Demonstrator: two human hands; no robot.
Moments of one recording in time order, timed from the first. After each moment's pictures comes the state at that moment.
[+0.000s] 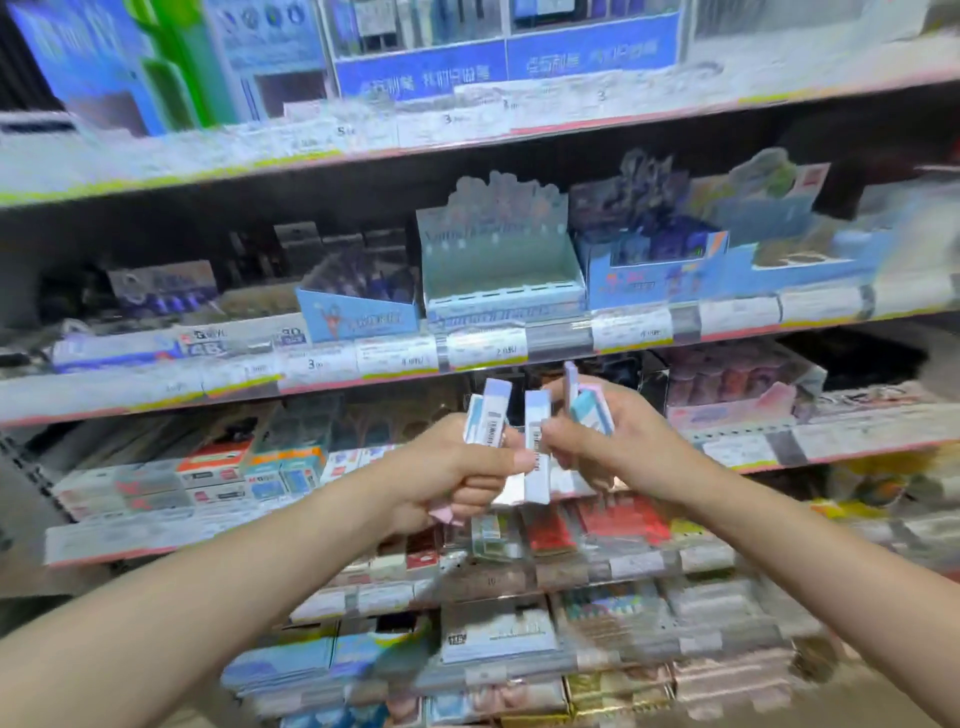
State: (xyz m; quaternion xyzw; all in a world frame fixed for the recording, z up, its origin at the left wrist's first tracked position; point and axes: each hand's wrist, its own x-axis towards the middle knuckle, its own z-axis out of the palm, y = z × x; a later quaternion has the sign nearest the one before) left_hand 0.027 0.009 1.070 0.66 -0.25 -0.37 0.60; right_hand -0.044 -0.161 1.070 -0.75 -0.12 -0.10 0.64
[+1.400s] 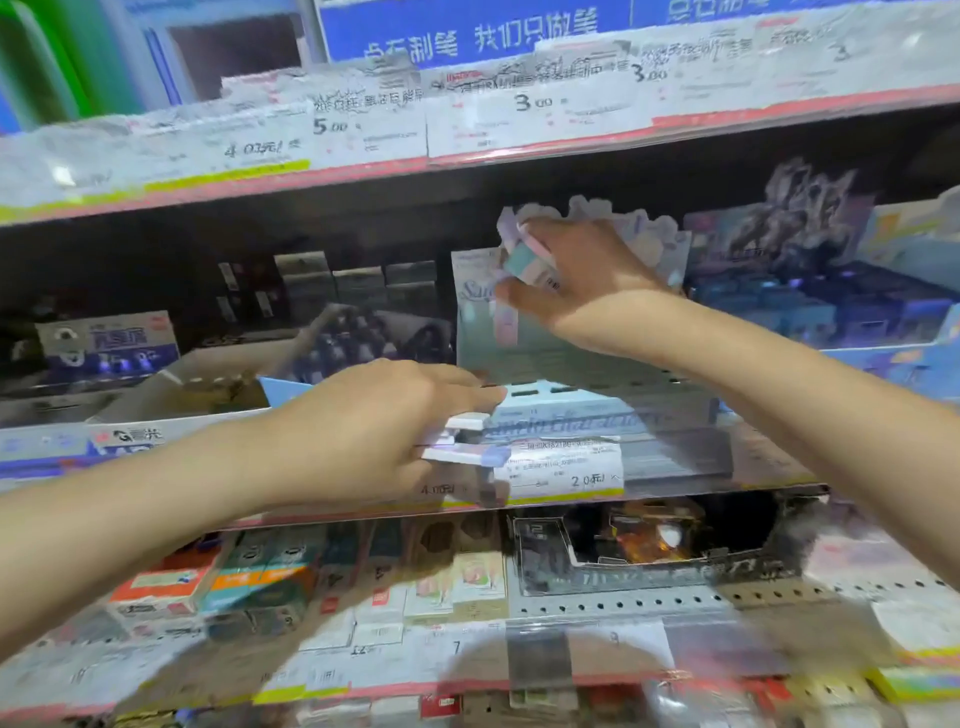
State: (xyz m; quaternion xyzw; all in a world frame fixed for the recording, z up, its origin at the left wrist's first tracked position) left_hand 0.191 0.029 1.143 0.87 -0.49 0.12 -0.03; right_hand 0.169 -0.172 1.183 -0.93 -0.12 -0.27 0.21
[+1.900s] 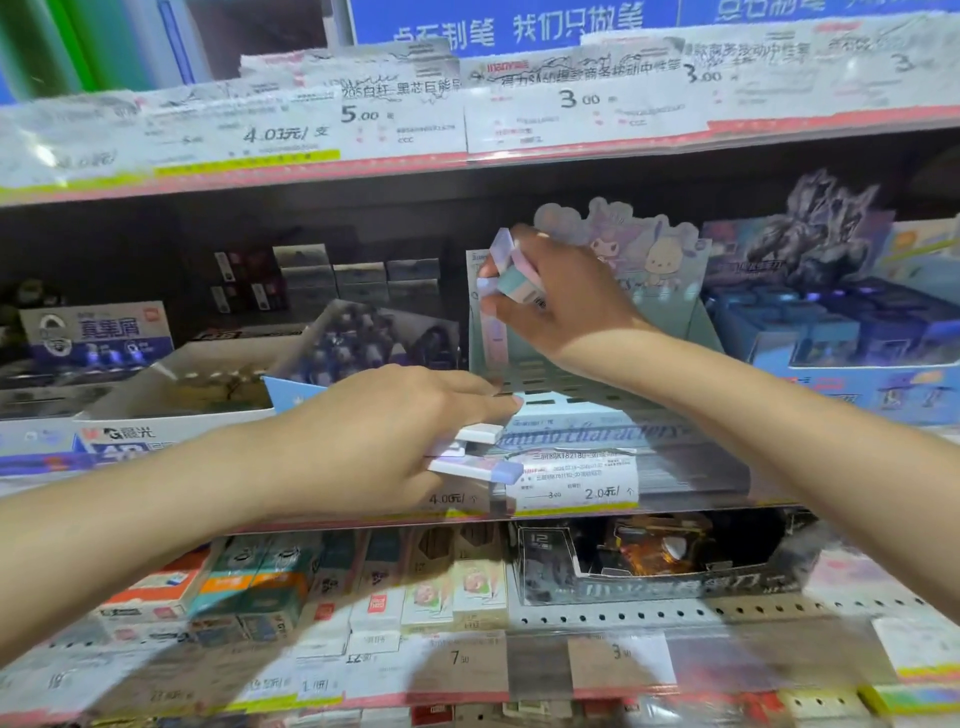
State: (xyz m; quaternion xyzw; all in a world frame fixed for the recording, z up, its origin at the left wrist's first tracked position) left_hand 0.203 0.033 1.137 0.86 -0.50 0.12 -0.01; right_hand 0.195 -0.156 1.164 -0.90 -0.17 -0.33 0.22
